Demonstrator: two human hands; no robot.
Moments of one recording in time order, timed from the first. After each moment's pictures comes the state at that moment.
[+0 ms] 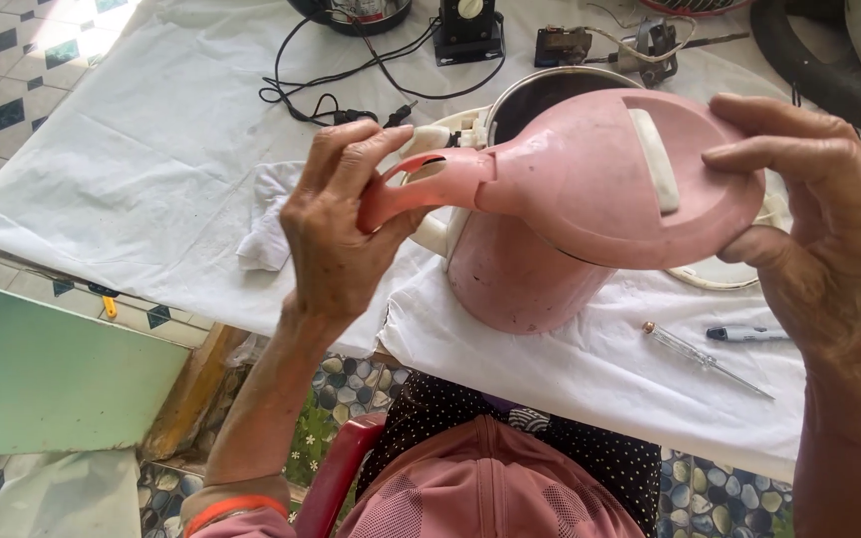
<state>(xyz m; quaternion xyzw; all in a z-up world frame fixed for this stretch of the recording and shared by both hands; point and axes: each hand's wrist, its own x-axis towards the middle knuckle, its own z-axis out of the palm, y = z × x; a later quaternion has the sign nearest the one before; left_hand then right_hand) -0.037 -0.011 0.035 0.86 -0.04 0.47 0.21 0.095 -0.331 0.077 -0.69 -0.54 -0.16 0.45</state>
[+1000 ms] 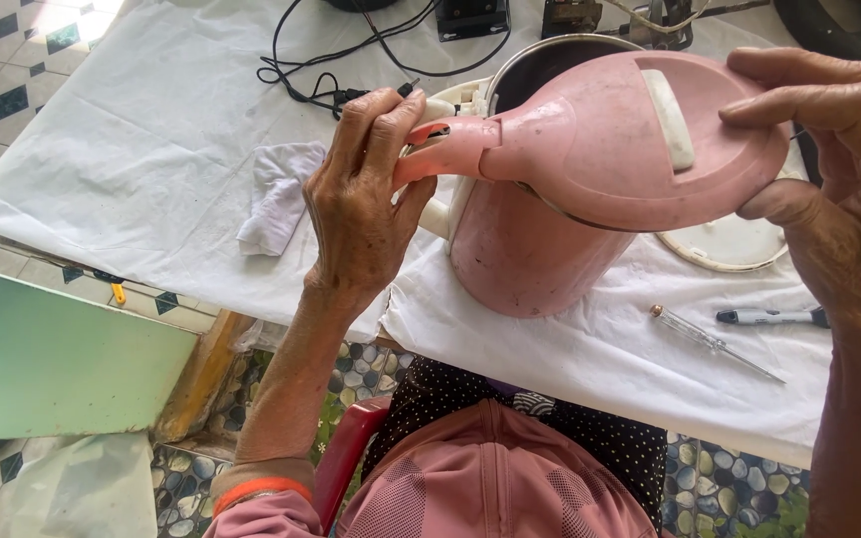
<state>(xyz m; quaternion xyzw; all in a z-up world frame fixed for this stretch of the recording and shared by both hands) -0.021 -0.025 0.034 0.85 -0.05 0.51 0.13 0.101 -0.334 0.081 -0.71 -0.52 -0.12 0.46</state>
